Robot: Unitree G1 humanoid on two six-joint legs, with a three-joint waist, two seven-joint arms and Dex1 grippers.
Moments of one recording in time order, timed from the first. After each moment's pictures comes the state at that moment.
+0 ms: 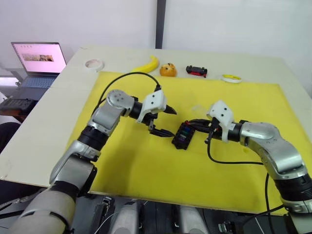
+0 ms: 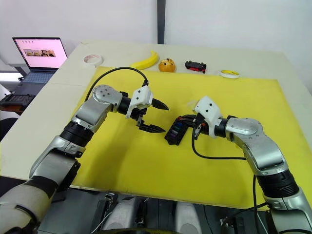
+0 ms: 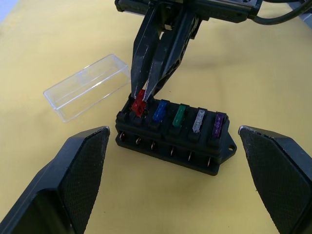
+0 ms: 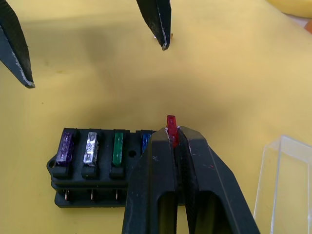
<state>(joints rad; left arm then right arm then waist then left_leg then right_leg) -0.95 0.38 -0.37 0.40 -0.19 0.17 -1.34 -0.37 -0.77 0.07 -0.26 0.36 0.56 0.81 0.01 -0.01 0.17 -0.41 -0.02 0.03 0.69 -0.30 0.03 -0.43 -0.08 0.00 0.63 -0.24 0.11</state>
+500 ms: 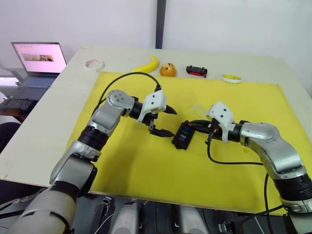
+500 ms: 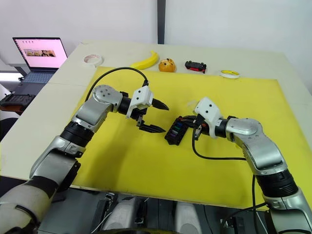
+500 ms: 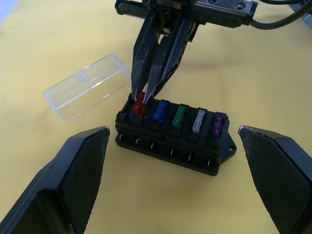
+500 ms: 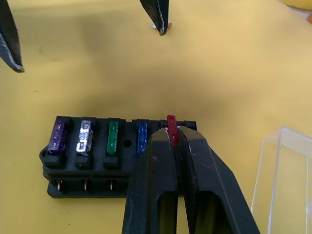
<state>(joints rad) -0.94 0.38 -0.37 0.40 -0.18 0.17 -1.33 -0.37 -0.76 0.07 -0.24 0.32 0.54 0.83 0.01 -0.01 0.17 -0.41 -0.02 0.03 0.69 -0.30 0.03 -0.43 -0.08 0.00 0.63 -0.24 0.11</state>
